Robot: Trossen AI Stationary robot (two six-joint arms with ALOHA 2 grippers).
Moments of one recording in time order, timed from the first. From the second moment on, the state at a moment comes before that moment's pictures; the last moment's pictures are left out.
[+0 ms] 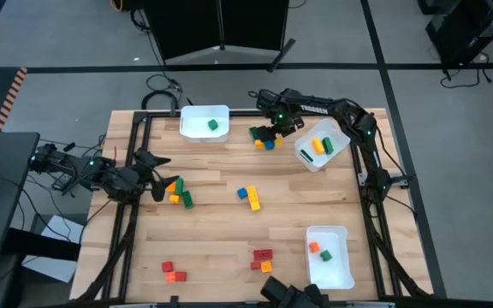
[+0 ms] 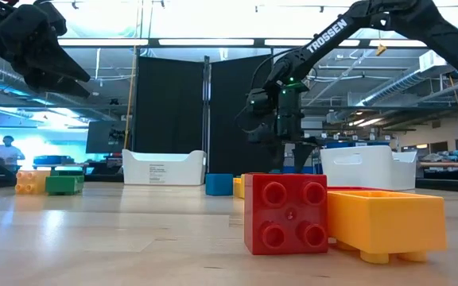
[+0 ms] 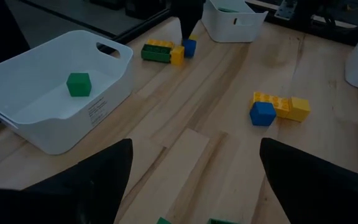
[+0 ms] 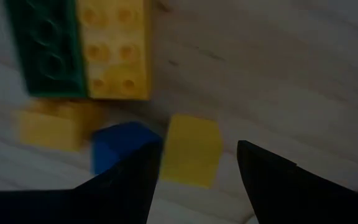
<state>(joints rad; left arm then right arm) -0.33 0.33 0.44 -0.70 -0.70 -0.54 -0.63 2.16 1.68 -1.06 -0.07 0.57</state>
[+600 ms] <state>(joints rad) -0.33 0.33 0.44 -0.70 -0.70 -0.53 -0.60 2.16 1.64 -1.04 0.03 0.54</state>
